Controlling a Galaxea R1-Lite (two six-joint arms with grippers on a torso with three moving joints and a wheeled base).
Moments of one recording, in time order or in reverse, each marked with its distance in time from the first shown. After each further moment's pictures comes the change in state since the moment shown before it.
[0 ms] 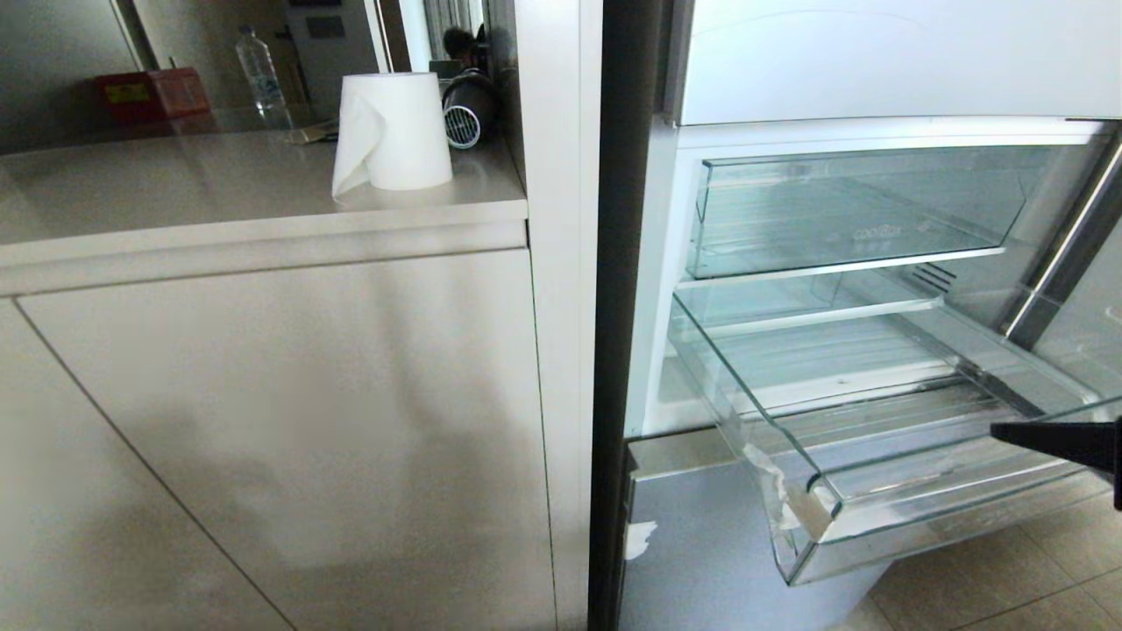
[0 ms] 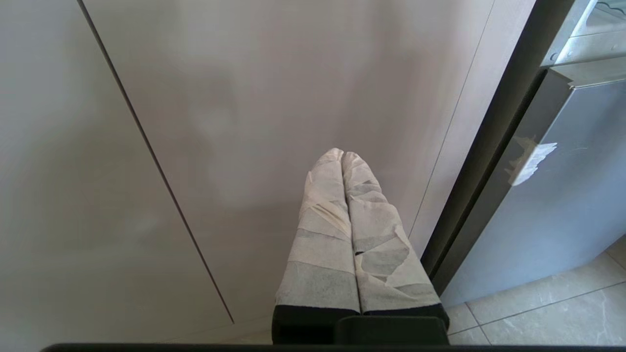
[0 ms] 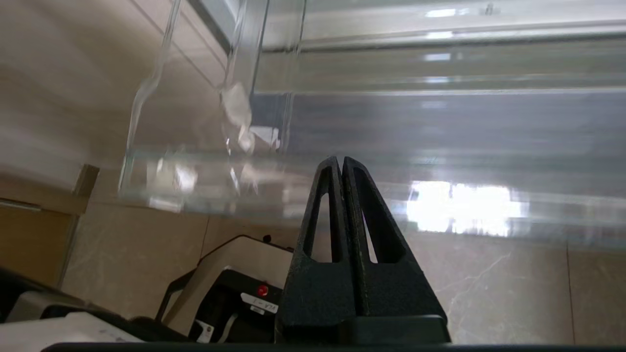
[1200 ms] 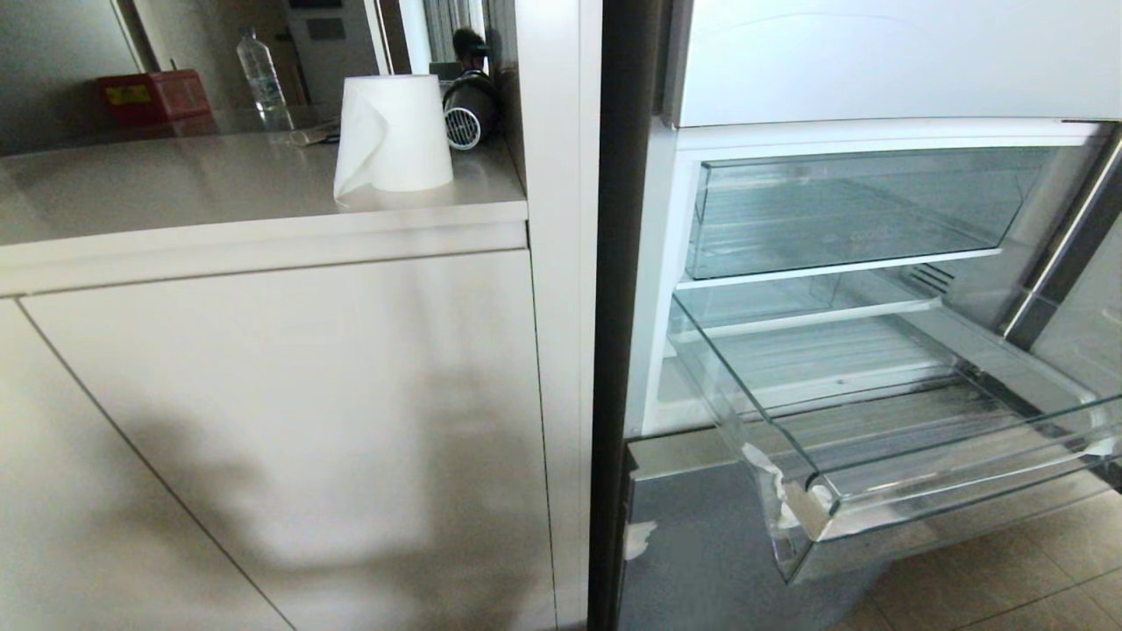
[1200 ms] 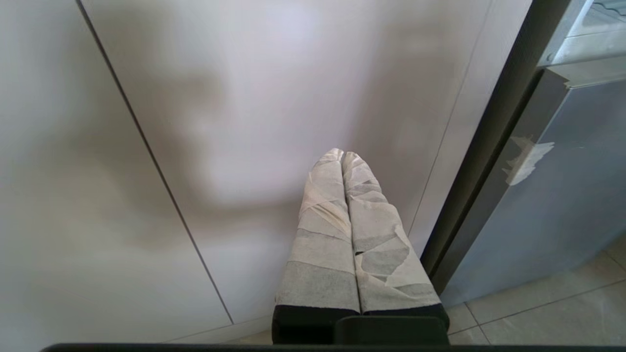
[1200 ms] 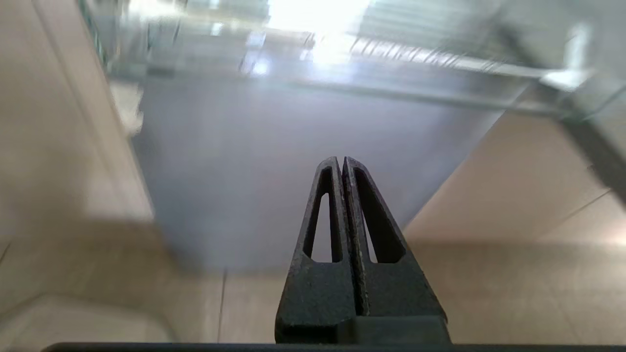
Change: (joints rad) left arm 0.000 0.000 0.000 0.000 0.000 0.001; right arm 0.080 -1.019 0.803 -0.210 -0.378 -0.185
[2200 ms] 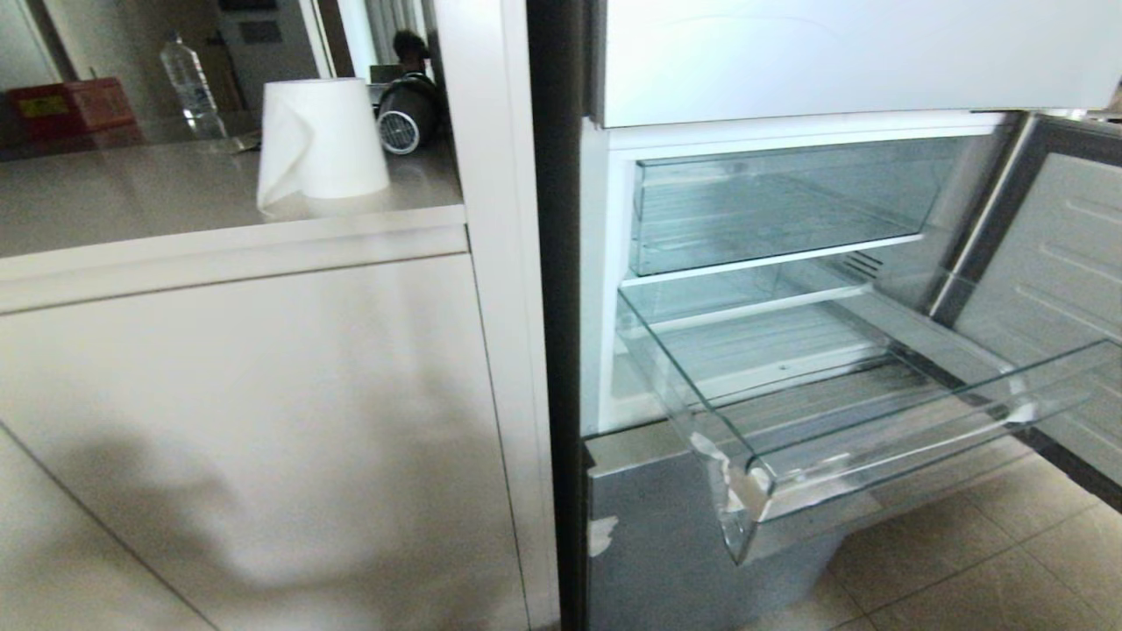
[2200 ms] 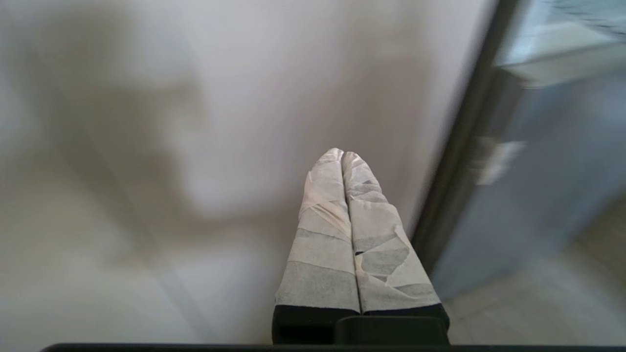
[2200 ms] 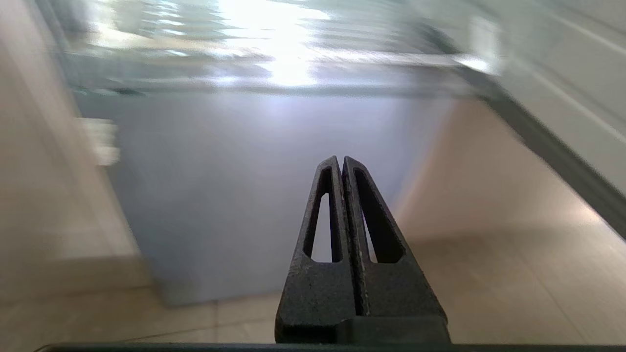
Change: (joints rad) left arm 0.000 0.000 0.000 0.000 0.000 0.000; right arm -0.004 -0.088 0.004 0.006 -0.016 0.060
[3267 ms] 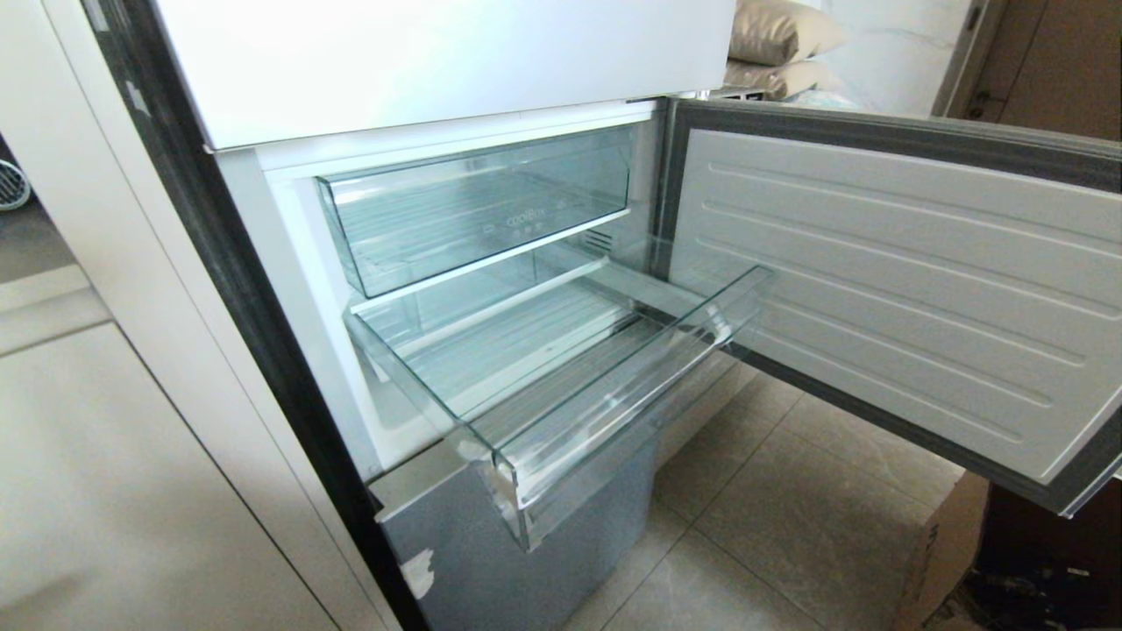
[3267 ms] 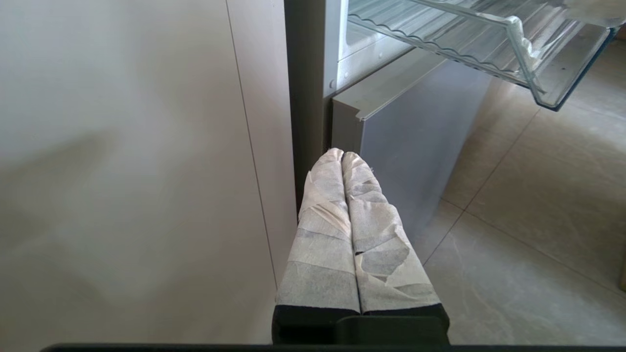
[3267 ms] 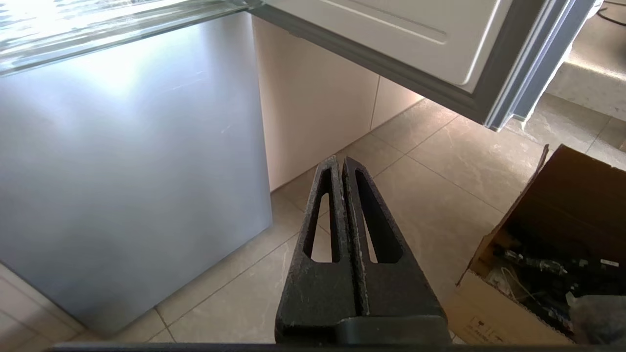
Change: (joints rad) left arm 0.000 0.000 0.000 0.000 0.000 0.000; right arm 0.000 0.000 0.000 -0.006 -0.040 0.141
